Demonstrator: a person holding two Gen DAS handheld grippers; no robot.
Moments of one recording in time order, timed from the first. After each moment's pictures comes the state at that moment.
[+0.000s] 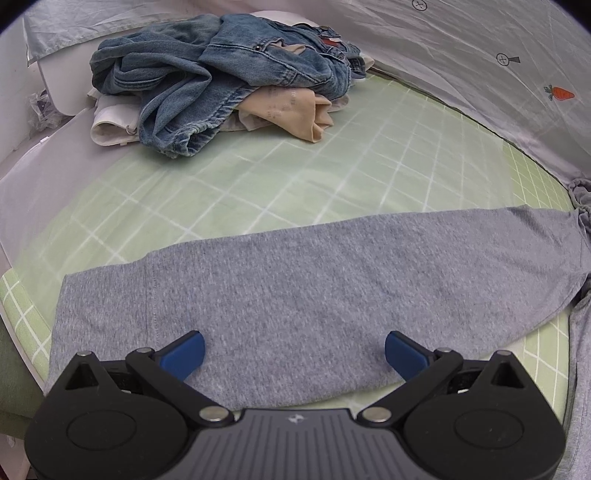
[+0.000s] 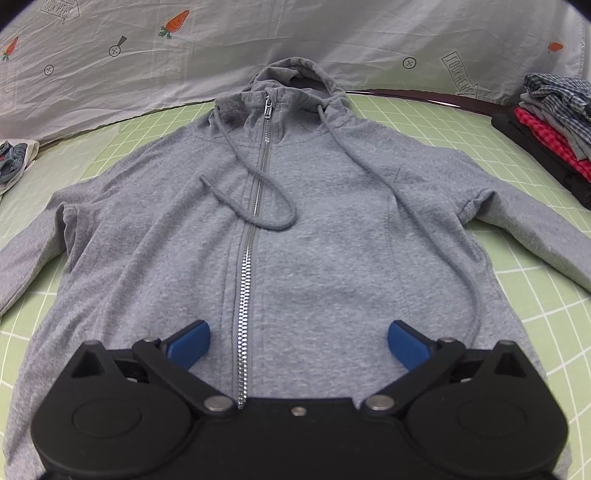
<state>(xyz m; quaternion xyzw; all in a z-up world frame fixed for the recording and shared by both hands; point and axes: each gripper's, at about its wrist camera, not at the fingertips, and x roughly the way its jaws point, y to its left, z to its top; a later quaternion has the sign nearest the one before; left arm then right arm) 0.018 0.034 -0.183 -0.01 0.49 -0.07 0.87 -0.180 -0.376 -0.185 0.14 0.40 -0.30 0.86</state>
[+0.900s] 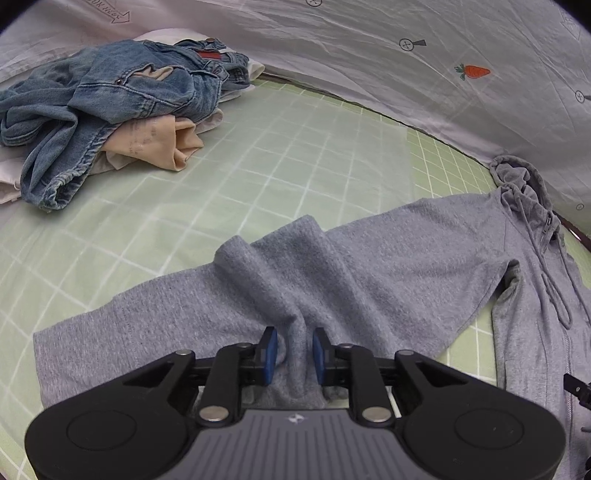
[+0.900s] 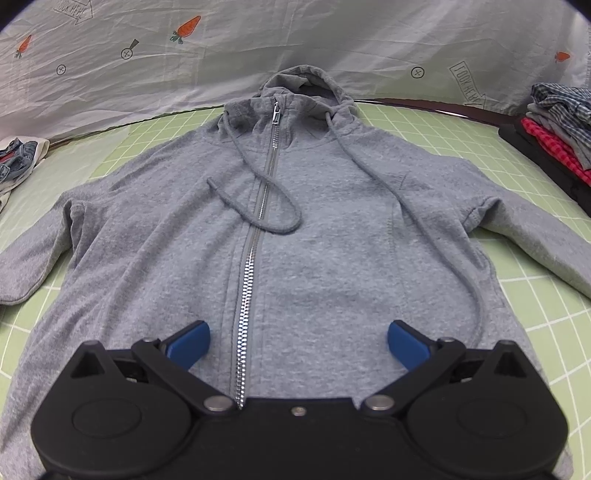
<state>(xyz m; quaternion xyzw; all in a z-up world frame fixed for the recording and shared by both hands) 0.026 -0.018 -0.165 -0.03 0.47 -0.18 0.86 -0.182 -0.376 -0.186 0.13 0.39 -0.28 0.87</state>
